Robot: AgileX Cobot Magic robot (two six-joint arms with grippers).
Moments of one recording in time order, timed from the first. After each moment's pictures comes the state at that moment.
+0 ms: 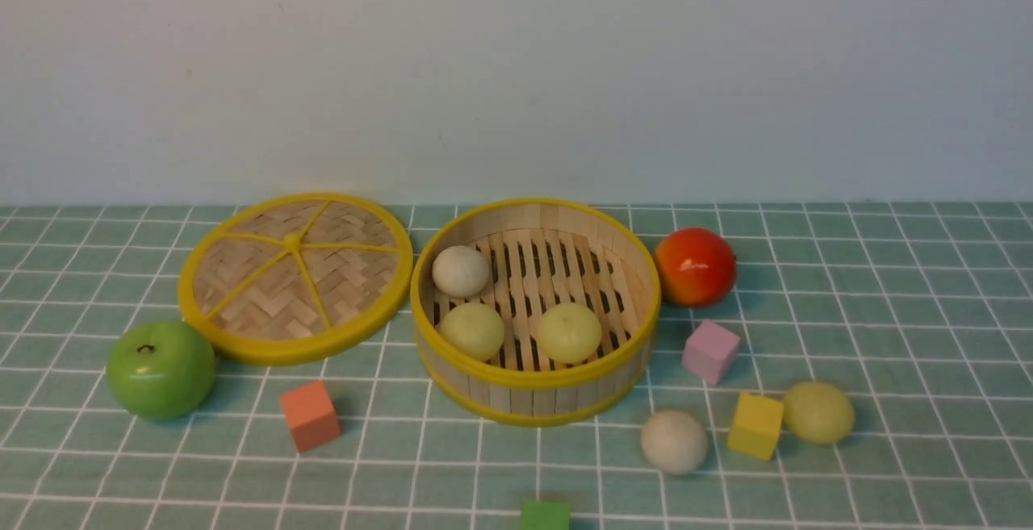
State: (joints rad) right arm 0.01 0.02 -0.18 -0.04 -0.21 0.46; left arm -0.02 -0.01 0.03 0.06 0.38 -0.30
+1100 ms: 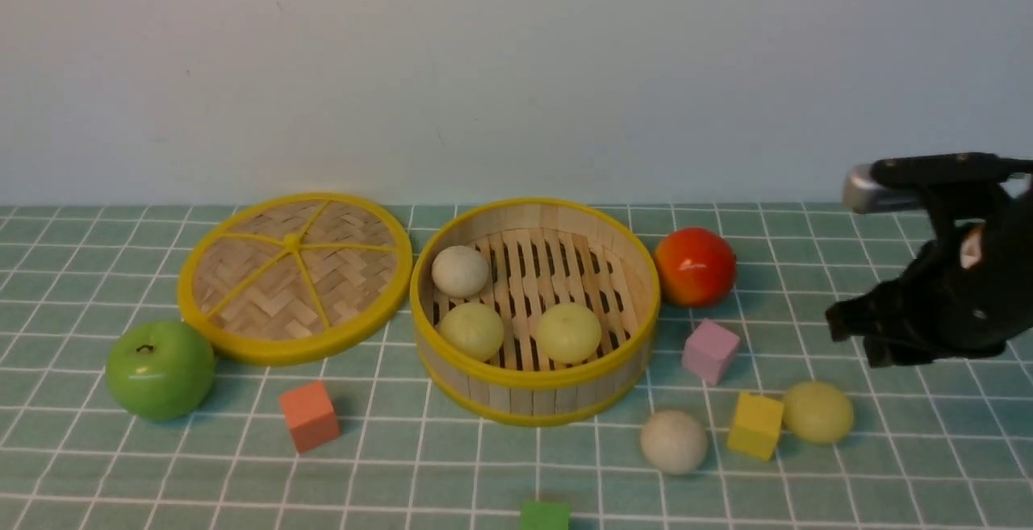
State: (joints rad) right arm 0.22 1.56 -1.08 -0.07 0.76 0.24; left arm -0.02 -0.01 0.03 0.06 0.38 -0.30
